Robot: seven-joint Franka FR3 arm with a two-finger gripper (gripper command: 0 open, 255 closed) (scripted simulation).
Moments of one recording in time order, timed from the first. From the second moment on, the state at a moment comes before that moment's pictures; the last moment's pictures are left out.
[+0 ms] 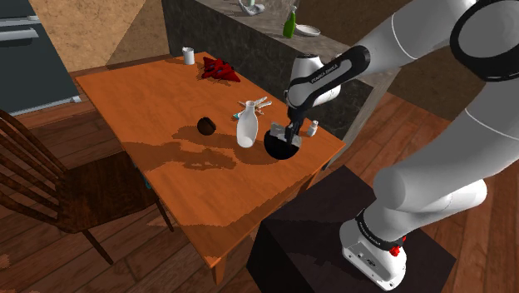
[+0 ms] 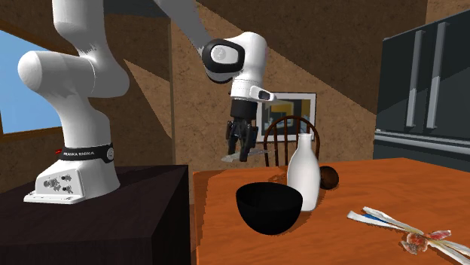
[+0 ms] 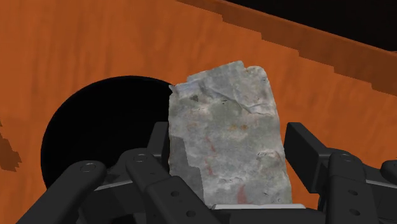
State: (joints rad) arm -0.55 0.06 0.45 -2.46 -0.08 2.37 -0.41
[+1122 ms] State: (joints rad) arm -0.56 0.34 0.36 -2.27 -0.26 2.43 -0.38
